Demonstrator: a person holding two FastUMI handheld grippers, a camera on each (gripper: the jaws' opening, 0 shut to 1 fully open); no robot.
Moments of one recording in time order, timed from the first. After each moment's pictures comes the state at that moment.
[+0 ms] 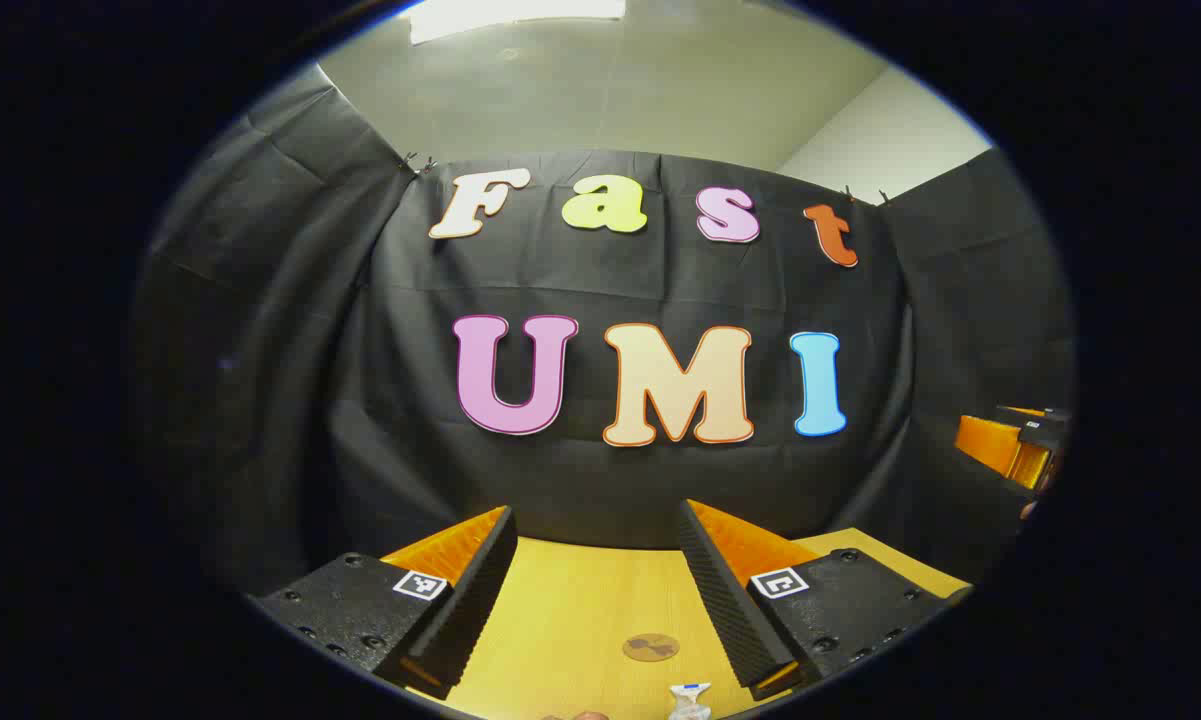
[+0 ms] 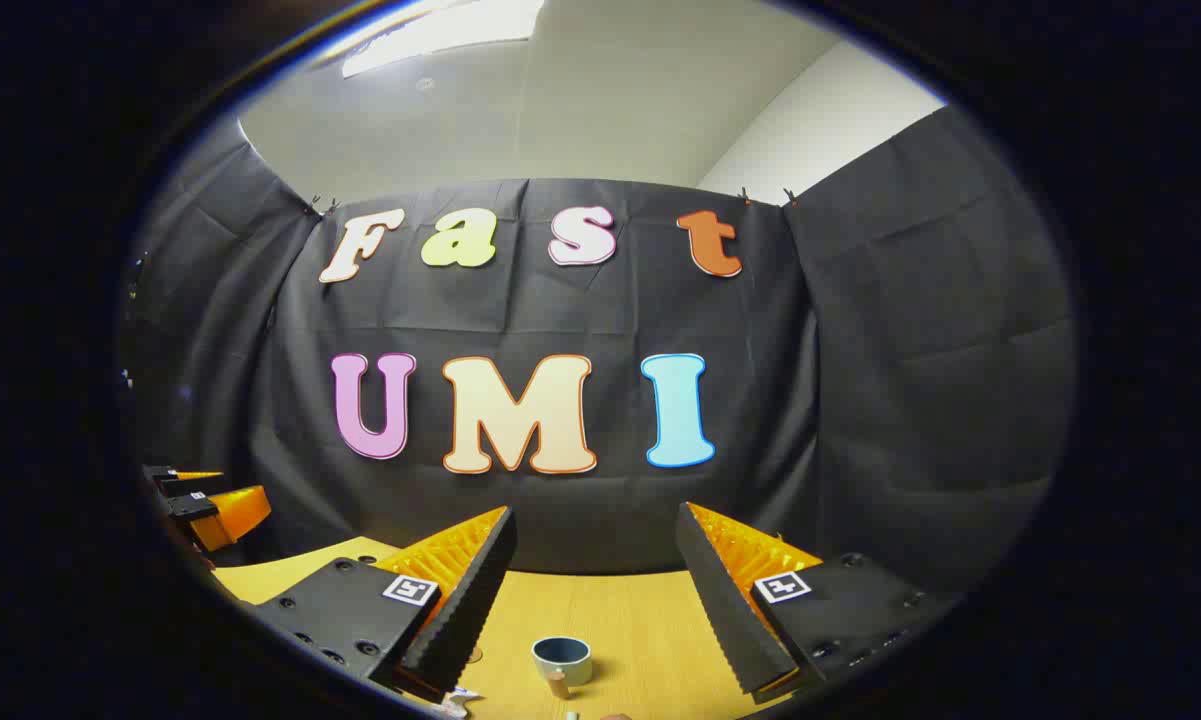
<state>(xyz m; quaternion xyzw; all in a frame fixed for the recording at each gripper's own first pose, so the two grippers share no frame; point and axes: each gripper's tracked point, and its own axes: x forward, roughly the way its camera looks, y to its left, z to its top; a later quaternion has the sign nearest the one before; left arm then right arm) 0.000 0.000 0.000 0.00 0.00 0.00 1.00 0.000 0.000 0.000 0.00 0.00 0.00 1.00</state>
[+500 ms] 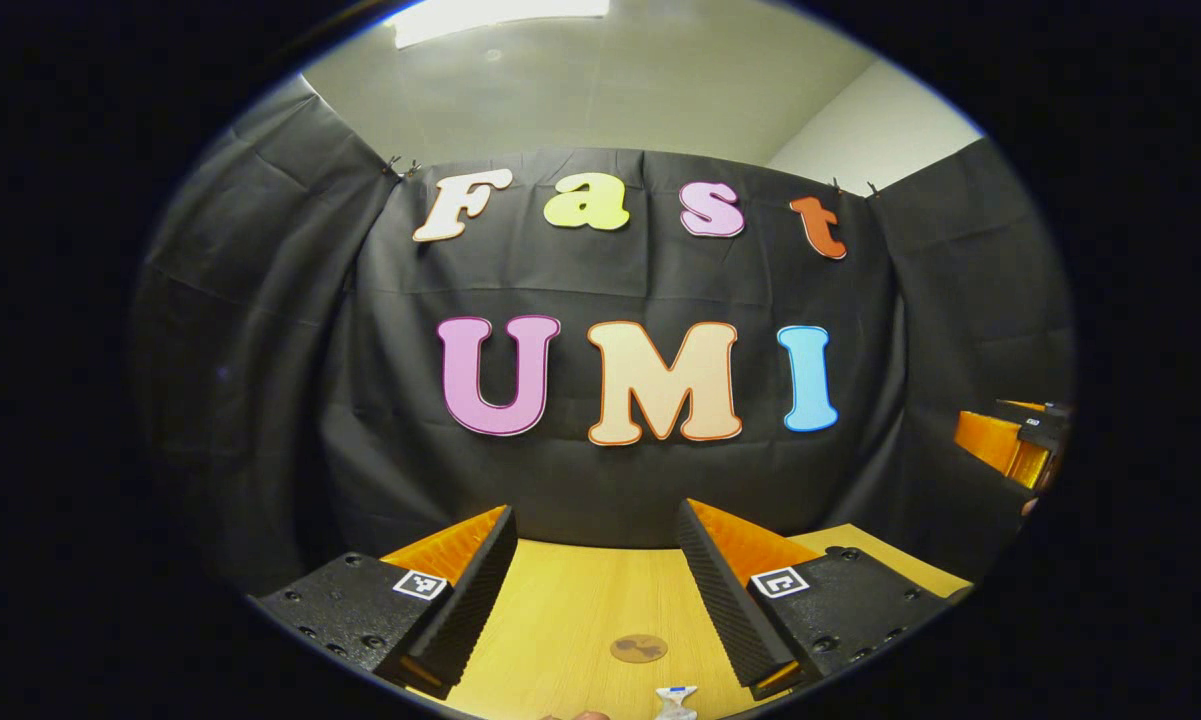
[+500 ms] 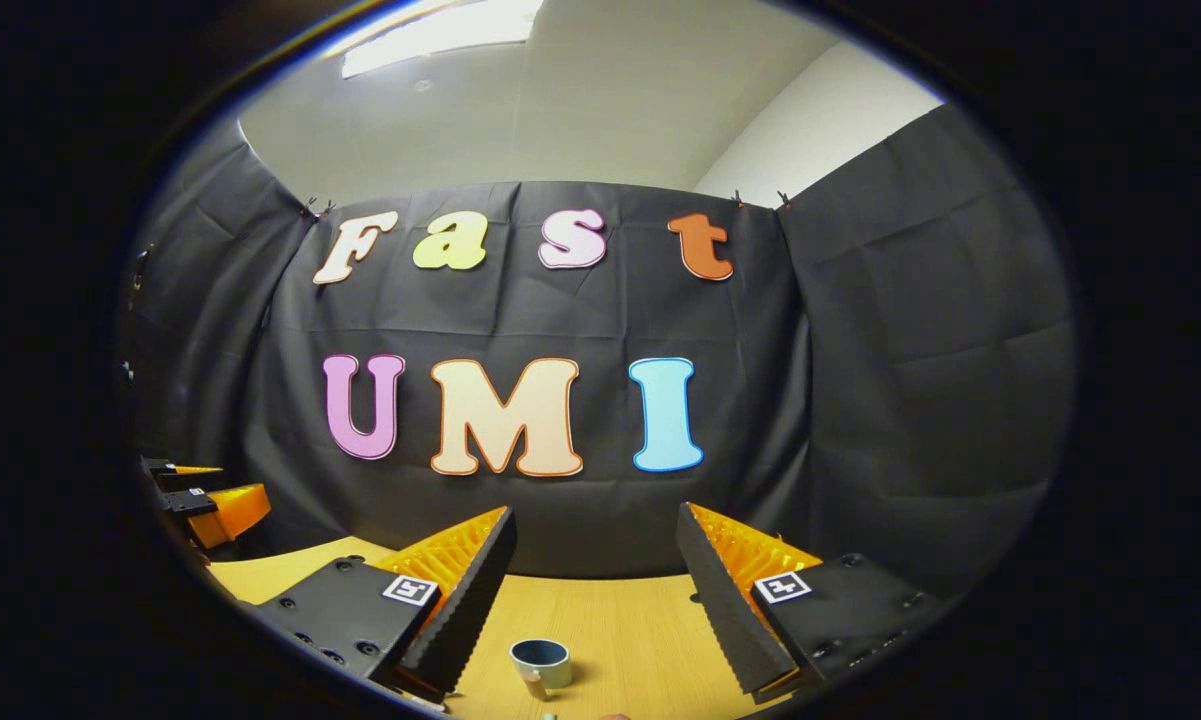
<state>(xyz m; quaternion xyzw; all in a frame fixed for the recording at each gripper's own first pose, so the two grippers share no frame) 0.007 -0.025 0.005 0.01 0.00 -0.01 1.00 0.006 -0.022 -0.001 0.00 0.00 0.00 1.00</state>
